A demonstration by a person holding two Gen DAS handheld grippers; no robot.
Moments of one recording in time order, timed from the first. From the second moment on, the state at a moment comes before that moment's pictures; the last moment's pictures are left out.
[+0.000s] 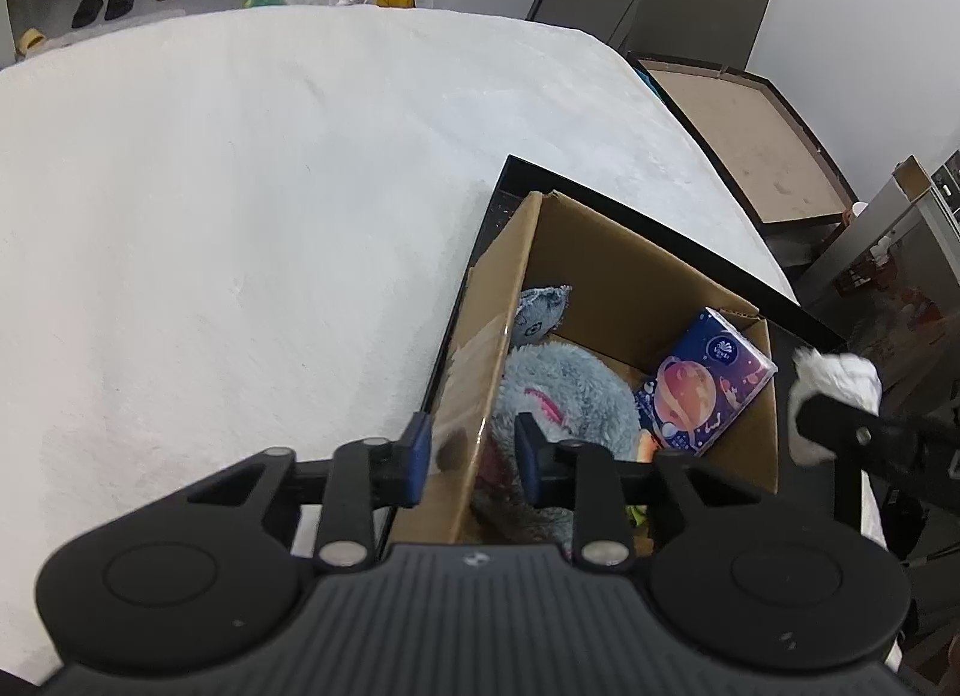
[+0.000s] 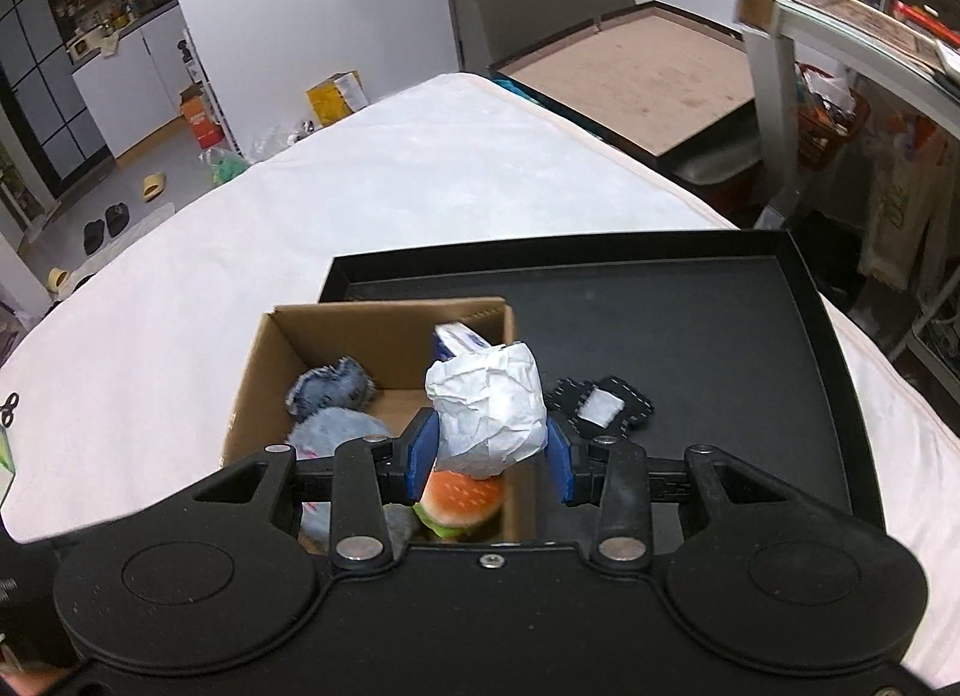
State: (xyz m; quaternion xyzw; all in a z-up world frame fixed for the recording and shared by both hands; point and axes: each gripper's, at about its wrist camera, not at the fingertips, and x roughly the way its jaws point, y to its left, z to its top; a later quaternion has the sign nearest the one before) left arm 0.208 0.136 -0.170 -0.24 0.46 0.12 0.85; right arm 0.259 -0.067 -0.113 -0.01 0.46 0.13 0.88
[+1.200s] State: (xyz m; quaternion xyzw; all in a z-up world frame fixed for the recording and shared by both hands) left arm 0.211 0.129 -0.166 -0.22 0.46 0.13 0.85; right arm 0.273 -0.106 -0.128 0.01 0.46 0.11 0.88
